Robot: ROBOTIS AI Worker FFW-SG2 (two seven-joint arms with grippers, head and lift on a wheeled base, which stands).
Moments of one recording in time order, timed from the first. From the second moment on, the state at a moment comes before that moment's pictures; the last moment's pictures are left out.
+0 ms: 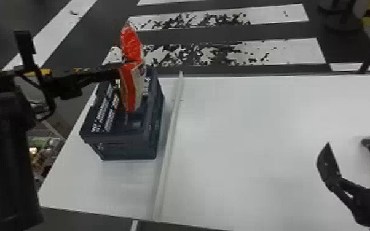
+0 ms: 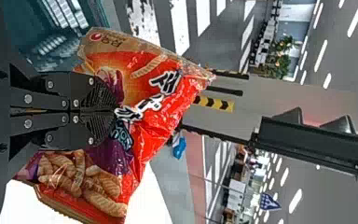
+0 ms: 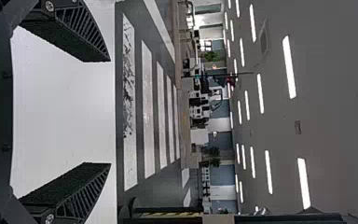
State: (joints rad) left arm -0.24 0.29 0.43 -1.77 -0.10 0.81 -1.35; right arm 0.66 -0.13 0.02 -1.94 -0.16 -0.26 0.06
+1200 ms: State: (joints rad) left arm -0.12 0.00 -0.24 -1.69 -0.24 0.79 -0.98; right arm 0.67 -0.13 0.01 -1.95 -0.18 -0.29 0.05
